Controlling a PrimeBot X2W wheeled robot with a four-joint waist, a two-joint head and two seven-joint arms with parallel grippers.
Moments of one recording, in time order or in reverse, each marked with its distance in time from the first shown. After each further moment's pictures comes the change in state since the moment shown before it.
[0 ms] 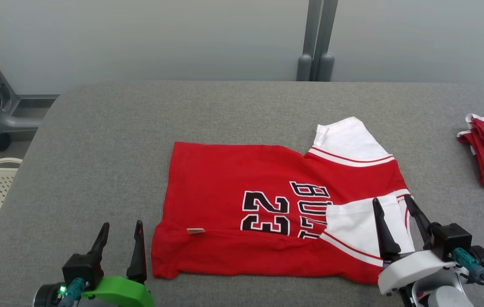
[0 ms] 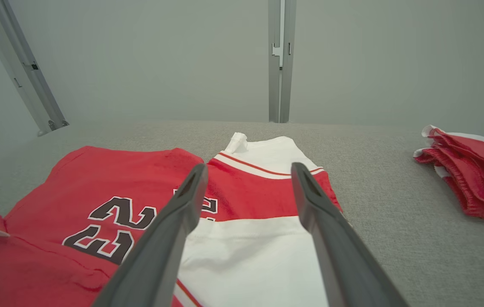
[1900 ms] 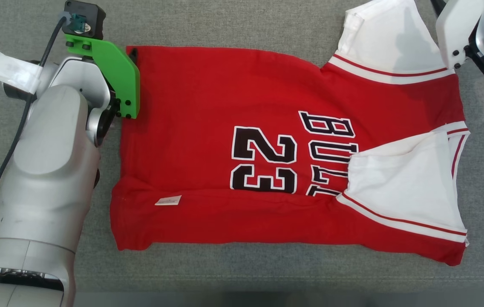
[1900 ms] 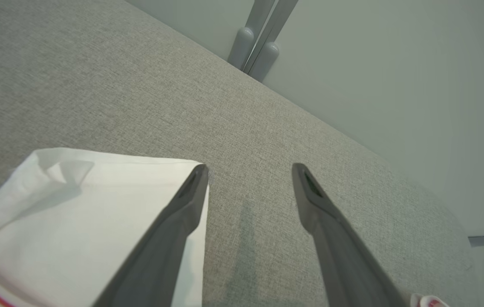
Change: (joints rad) left arm -0.983 0.030 -0.158 0.507 0.007 -0.092 0.613; right arm -1.013 -0.418 0.395 0.265 0.096 0.000 0.650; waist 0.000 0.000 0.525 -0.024
